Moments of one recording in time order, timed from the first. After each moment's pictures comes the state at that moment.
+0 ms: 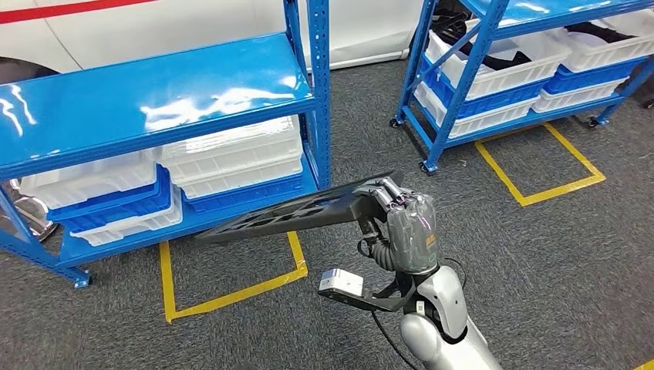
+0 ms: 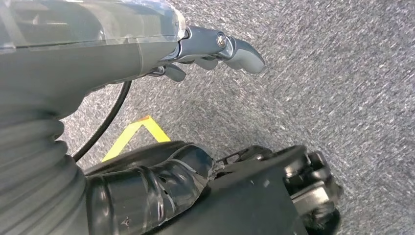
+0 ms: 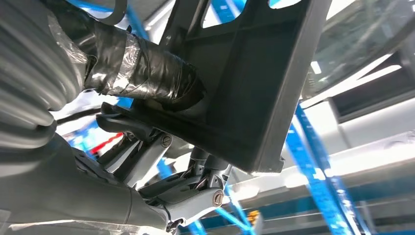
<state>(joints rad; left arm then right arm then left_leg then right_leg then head) -0.11 -0.23 0.91 -0.22 -1.22 0.25 -0.21 -0.31 -0.04 0.55 -1.63 0.82 -0.57 -0.22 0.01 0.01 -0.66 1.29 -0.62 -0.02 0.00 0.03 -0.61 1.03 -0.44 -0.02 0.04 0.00</state>
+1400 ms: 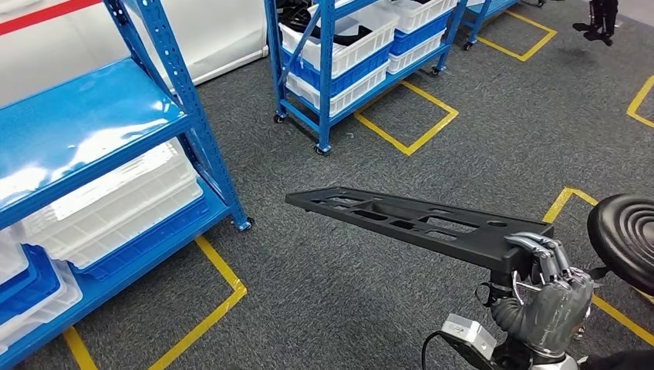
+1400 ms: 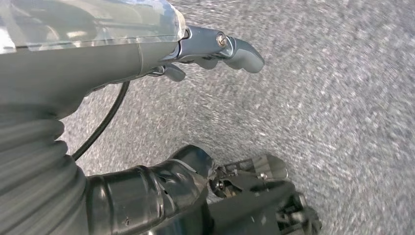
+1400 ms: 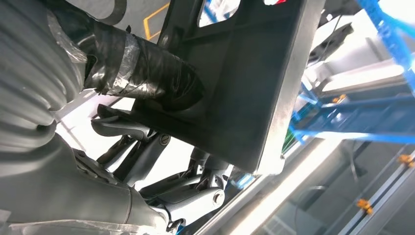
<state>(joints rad) -0.09 -0.22 0.96 -0.22 -1.19 0.27 -0.22 0.12 -0.05 0.09 -1.97 0.72 -0.69 -0.43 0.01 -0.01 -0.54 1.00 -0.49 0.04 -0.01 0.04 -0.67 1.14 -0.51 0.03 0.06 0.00</state>
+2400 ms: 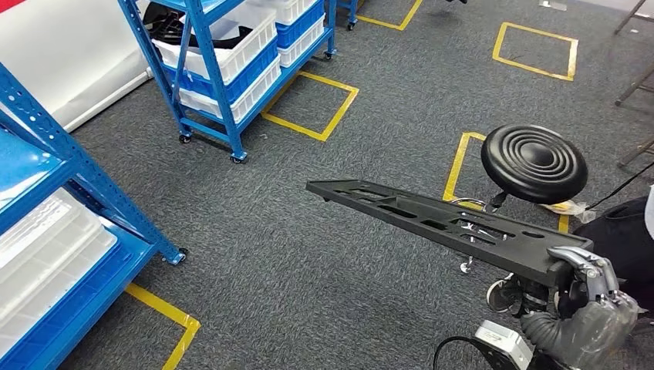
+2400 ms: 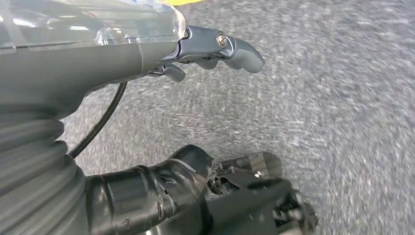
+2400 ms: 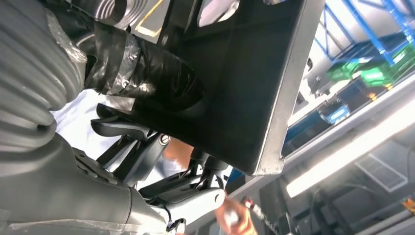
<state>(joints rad) -0.09 -0.22 0.96 -0.22 -1.18 0.26 -0.24 0.19 0.01 -0.04 -2.03 0.65 -0.69 -0.48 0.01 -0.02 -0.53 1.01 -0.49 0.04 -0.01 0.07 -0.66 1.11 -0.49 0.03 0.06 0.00</state>
